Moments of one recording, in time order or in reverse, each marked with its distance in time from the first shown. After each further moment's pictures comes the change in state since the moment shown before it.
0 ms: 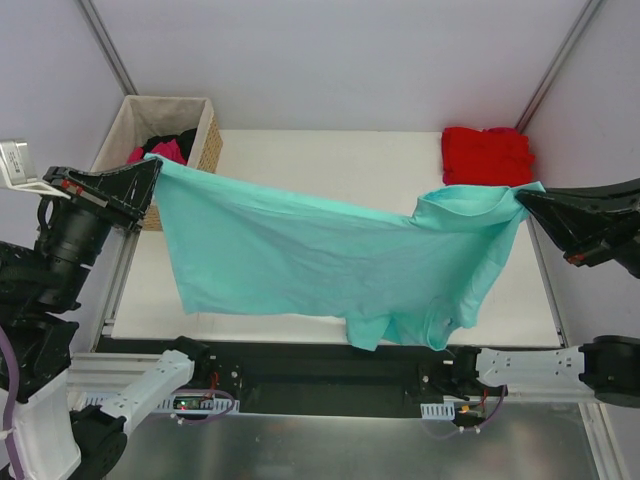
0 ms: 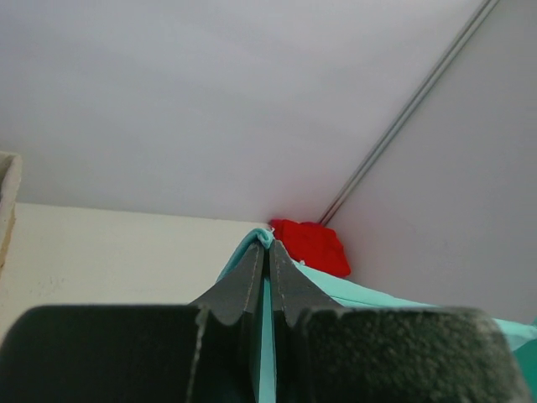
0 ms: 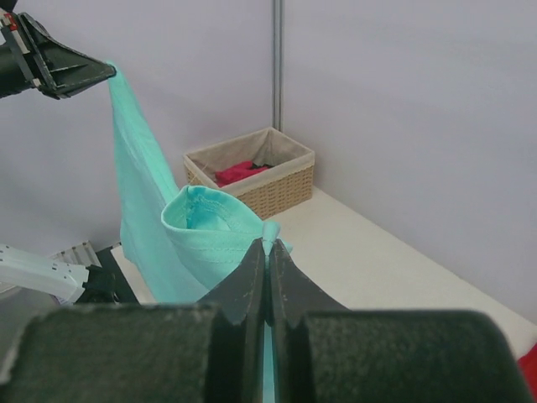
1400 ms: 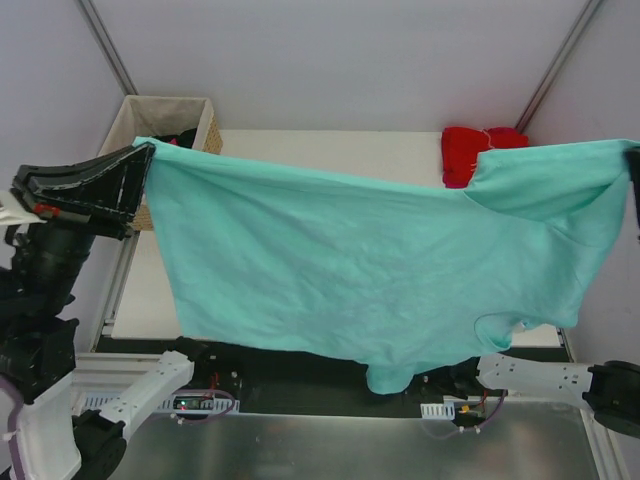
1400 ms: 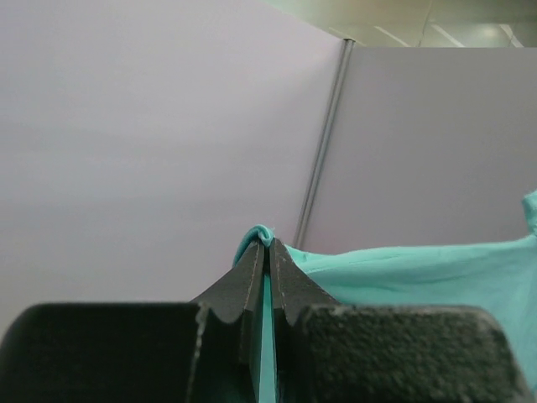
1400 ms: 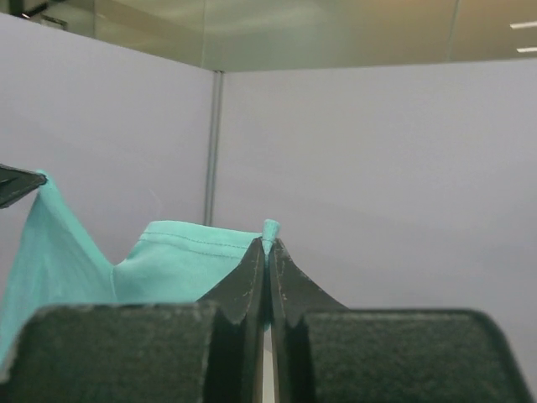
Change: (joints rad) left arm 0.000 0.003 0.014 0.338 0.235 0.105; right arm -0.204 -0.064 -0.002 0.404 -0.195 -0.240
